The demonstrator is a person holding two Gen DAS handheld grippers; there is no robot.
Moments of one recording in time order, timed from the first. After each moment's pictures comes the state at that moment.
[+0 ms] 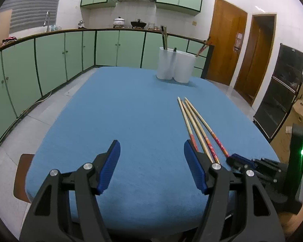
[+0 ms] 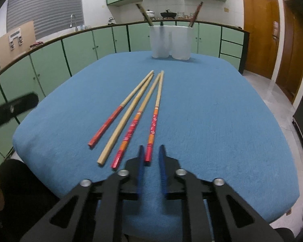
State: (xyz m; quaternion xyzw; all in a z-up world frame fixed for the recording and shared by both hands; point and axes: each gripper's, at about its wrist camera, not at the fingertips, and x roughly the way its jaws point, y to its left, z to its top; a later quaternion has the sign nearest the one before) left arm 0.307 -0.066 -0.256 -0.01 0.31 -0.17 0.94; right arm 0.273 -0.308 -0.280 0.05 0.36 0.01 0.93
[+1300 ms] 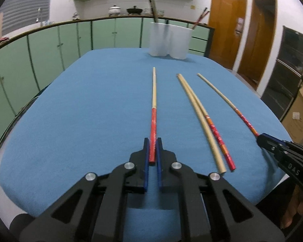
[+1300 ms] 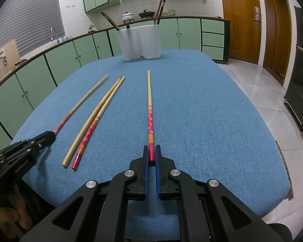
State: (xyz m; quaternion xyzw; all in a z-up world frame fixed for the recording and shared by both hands) left arm 0.330 -0.108 -0.304 0.02 0.34 -0.16 0.93; right arm 0.271 -0.353 -0.279 0.09 0.35 -0.04 0.93
